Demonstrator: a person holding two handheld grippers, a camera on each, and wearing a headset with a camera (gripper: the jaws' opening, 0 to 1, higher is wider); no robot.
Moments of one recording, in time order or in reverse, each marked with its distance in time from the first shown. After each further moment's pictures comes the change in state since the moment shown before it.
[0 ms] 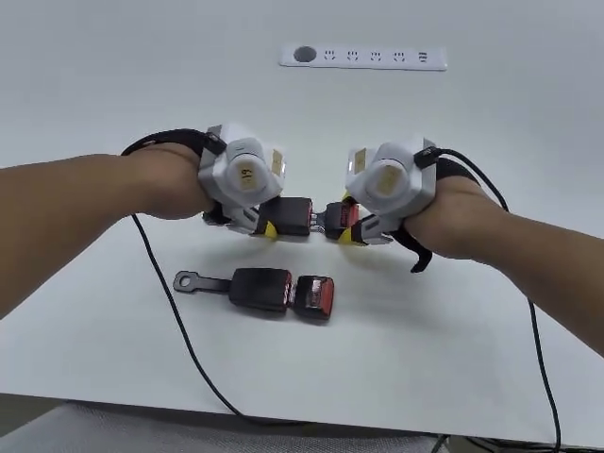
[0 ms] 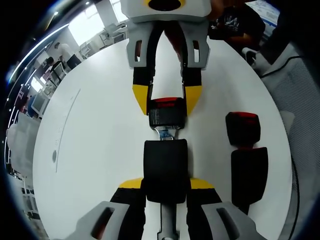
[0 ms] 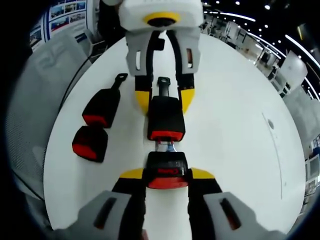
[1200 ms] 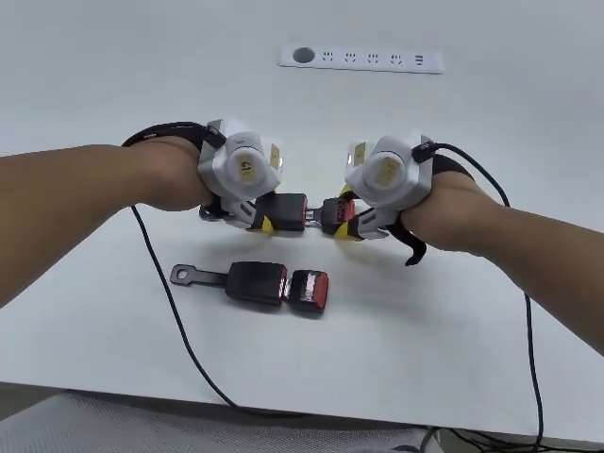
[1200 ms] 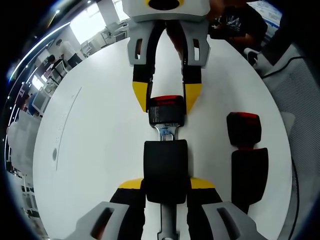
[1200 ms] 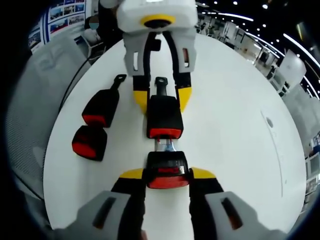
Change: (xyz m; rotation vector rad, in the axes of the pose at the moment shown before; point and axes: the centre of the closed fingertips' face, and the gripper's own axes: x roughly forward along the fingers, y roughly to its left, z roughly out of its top) left arm -0.002 -0.001 0.000 -0.012 0.006 0.008; right arm 0.000 -0.003 -0.002 0.013 -0.009 -0.004
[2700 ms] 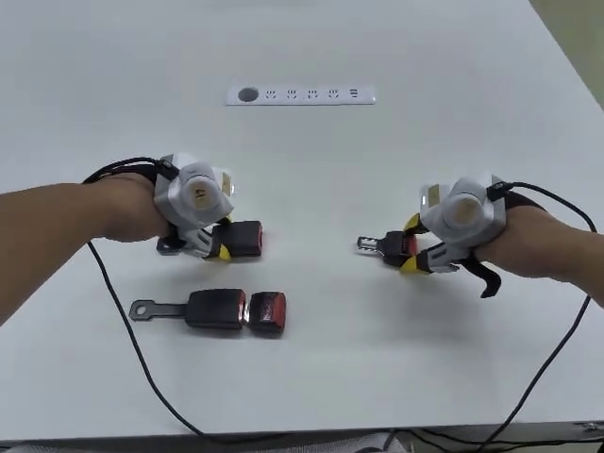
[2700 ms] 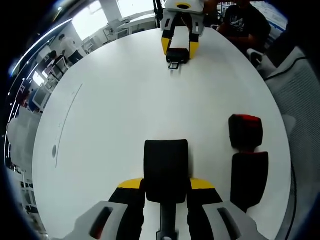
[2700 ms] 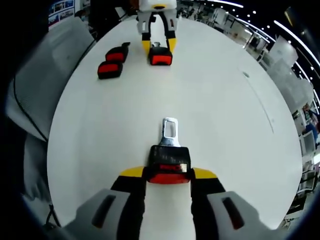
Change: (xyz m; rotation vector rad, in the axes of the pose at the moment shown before) left arm 0.000 -0.001 0.002 -0.026 0.021 0.005; right arm -0.090 0.018 -0.140 0.083 0.134 -0.077
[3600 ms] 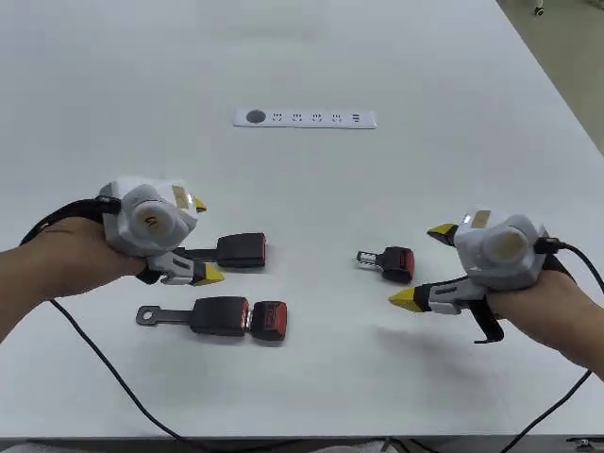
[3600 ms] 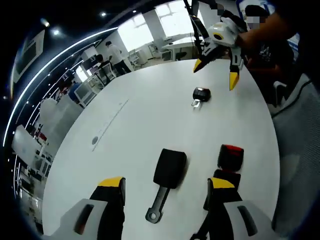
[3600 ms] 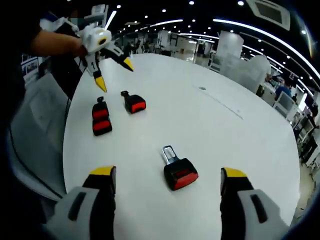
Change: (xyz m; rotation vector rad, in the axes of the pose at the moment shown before) left arm -0.102 -0.018 0.011 -0.282 -0.288 0.352; right arm -0.059 0.014 0.028 0.439 -0.381 -0.264
